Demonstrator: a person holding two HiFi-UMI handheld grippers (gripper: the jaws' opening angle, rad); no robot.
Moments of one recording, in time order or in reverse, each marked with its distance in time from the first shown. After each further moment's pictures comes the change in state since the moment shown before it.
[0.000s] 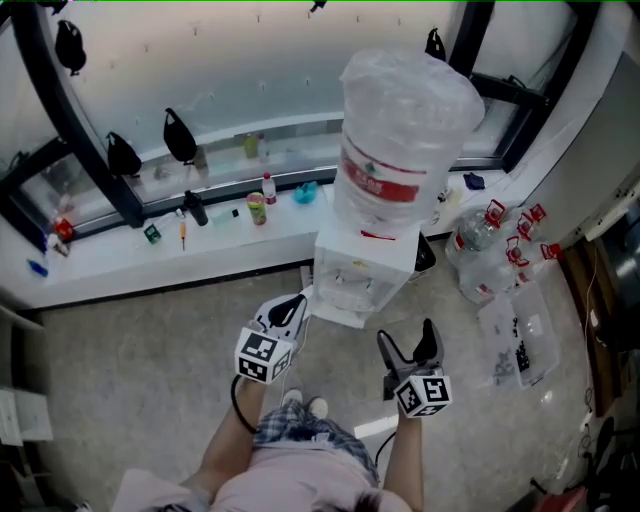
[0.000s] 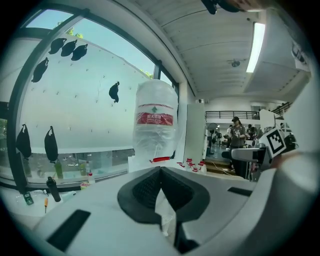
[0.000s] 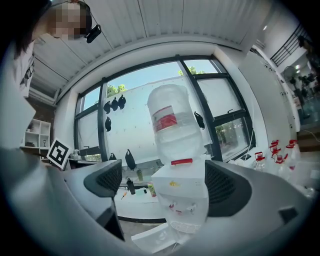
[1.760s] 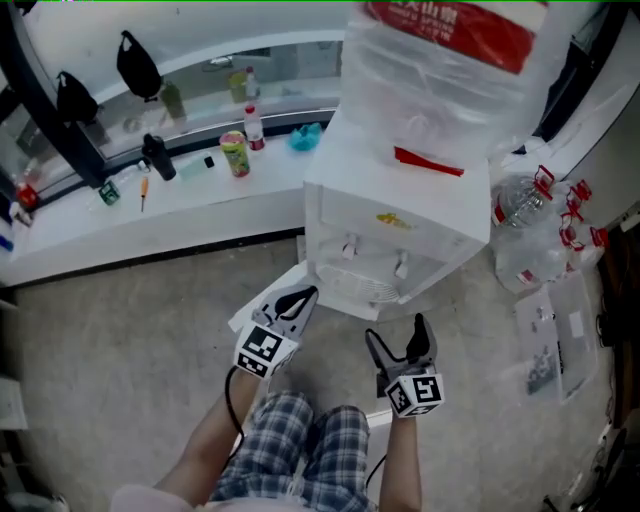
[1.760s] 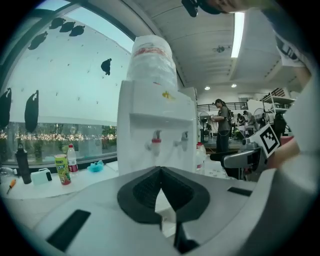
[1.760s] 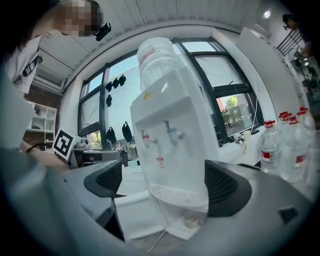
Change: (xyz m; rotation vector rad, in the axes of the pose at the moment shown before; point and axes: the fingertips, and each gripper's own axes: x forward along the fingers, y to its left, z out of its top) left arm 0.193 0.052 -0.327 0.116 -0.010 -0.101; right arm 0.126 -0.129 -0.367 -0.034 0.065 0.078
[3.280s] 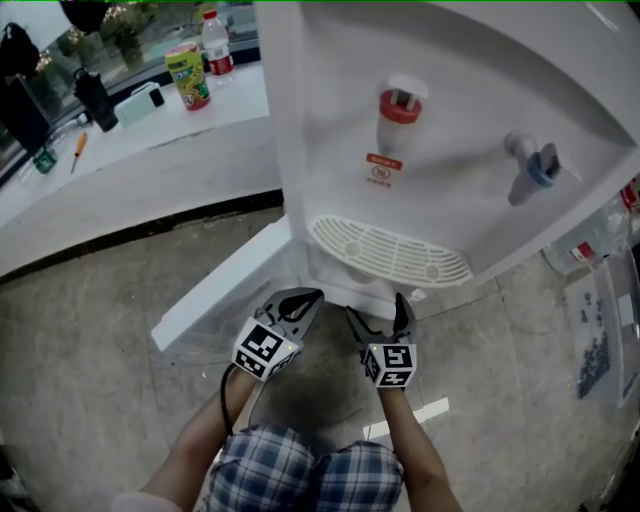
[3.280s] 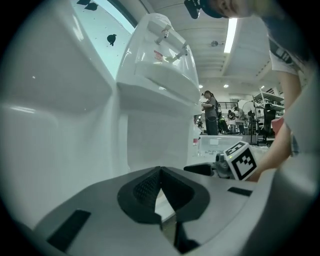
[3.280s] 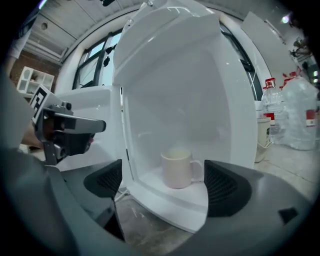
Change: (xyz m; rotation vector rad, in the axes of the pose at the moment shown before) left arm 0.140 0.027 -0.393 -0.025 0.026 -0.125; right arm 0.167 -0.118 -0.437 -0.111 0.172 -0.074
